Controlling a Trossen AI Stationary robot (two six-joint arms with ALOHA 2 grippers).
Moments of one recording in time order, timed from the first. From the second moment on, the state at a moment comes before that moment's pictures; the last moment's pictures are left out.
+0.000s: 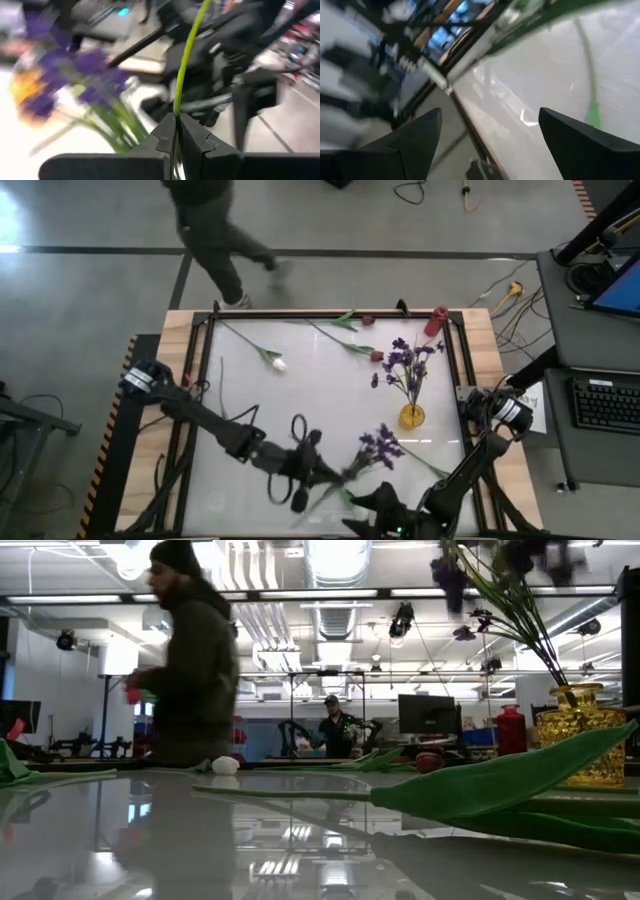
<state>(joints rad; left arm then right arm) -0.50 1.72 1.05 0.46 -0.26 -0.38 0.91 1.98 1.28 0.09 1.00 1.35</state>
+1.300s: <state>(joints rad) -0.34 1.59 0.85 0.02 0.09 -0.54 0.71 1.98 1.23 -0.16 0.72 1.98</state>
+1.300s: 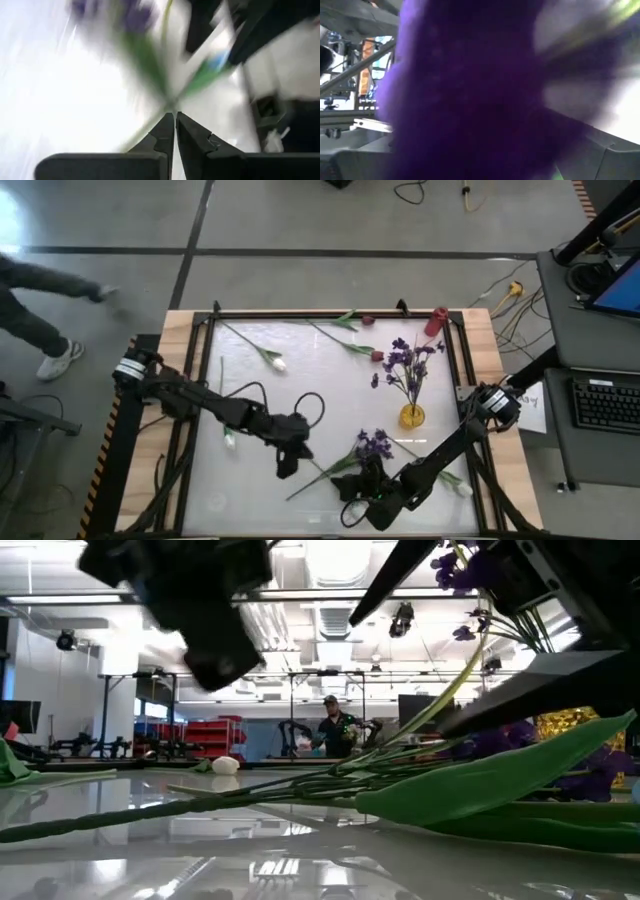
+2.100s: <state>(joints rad) -0.45 2.07 1.05 0.38 0.08 -0.59 0.61 2.16 1.52 -0.59 0.49 2.20</state>
